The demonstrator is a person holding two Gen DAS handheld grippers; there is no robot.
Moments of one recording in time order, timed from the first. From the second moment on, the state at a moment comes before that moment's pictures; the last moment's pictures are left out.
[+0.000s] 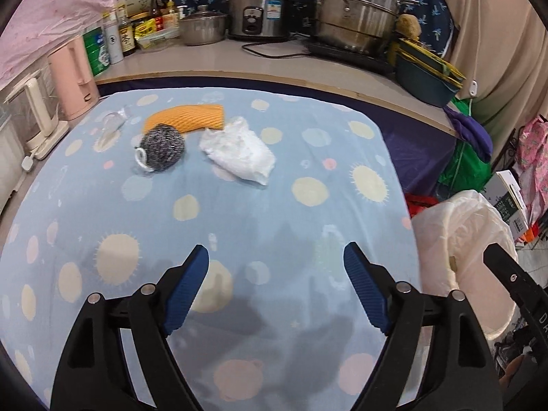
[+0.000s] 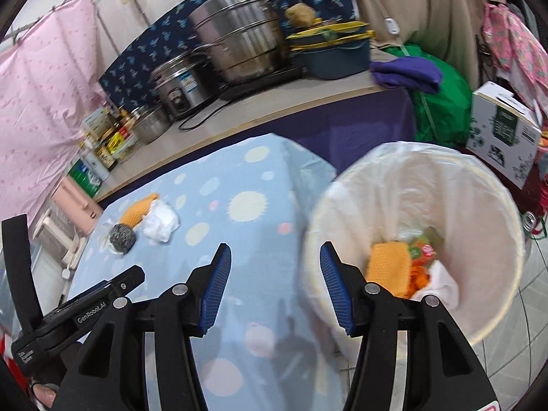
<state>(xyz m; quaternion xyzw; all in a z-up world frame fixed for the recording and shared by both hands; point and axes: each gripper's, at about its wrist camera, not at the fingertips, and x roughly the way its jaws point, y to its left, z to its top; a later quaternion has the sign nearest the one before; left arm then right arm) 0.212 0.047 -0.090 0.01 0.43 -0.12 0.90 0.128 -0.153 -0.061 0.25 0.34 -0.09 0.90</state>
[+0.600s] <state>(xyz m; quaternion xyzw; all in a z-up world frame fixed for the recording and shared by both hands) 0.322 0.164 -0.115 -0.03 0.44 -0.02 0.90 0.285 -0.031 -0.076 0.18 0.38 0.00 0.91</state>
